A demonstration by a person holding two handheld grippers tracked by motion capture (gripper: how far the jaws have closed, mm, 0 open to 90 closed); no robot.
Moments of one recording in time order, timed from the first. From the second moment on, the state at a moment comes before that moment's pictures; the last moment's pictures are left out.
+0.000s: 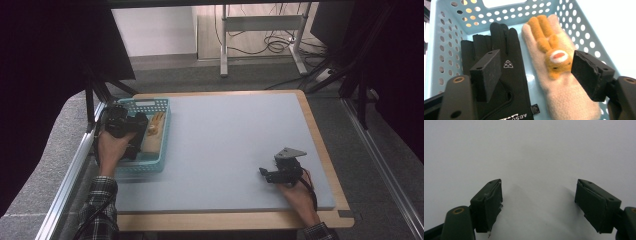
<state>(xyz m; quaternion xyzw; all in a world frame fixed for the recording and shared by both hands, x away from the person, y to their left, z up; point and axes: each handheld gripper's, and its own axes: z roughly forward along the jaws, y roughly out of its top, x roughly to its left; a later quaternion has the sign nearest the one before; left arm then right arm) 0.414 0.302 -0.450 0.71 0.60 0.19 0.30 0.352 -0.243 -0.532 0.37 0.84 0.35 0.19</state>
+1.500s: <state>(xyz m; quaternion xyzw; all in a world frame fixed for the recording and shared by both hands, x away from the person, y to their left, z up) 0.354 0.244 -0.456 0.76 0.50 0.18 0.37 0.352 -0.243 -0.532 0.37 0.84 0.35 0.19</state>
